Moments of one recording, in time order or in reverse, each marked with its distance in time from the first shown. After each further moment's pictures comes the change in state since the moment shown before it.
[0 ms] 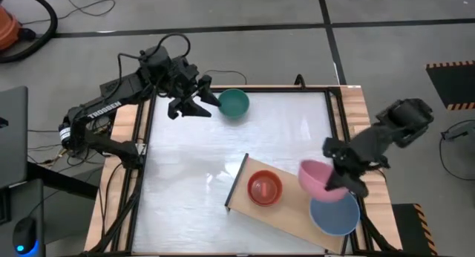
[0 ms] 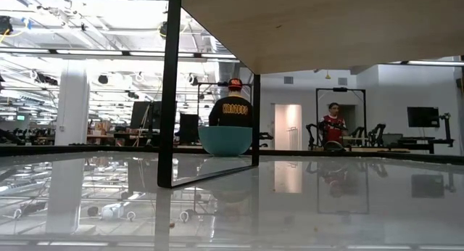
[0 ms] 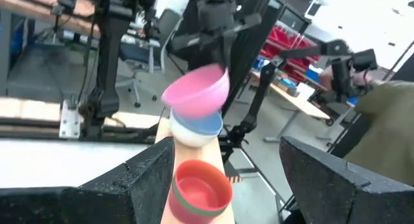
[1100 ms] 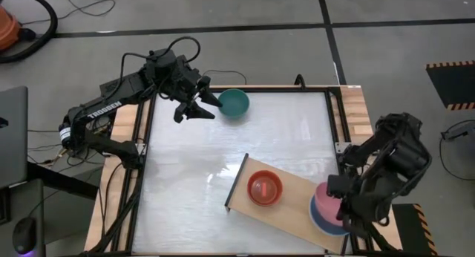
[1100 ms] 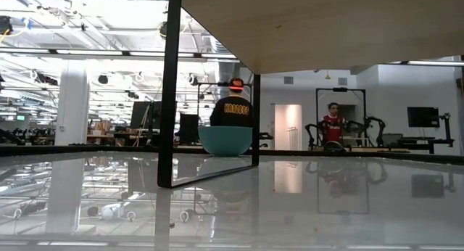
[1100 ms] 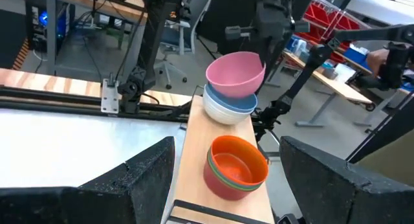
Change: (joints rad) left arm 0.001 0.001 0.000 -0.200 -0.113 0.207; right arm 0.313 0.189 0.081 -0.175 0.075 0.296
